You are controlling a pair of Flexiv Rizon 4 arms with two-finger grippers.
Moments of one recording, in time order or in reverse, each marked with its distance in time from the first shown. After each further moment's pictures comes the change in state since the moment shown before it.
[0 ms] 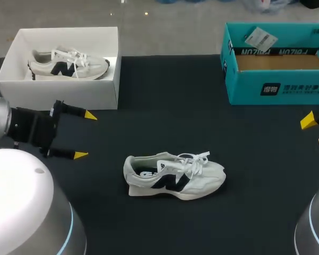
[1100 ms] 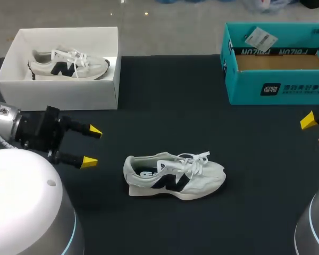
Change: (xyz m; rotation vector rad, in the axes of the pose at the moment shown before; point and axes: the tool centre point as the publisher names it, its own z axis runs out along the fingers) left arm 0.041 -0.005 0.032 0.281 0.178 -0.844; right arm 0.000 0.000 0.000 0.000 0.000 0.000
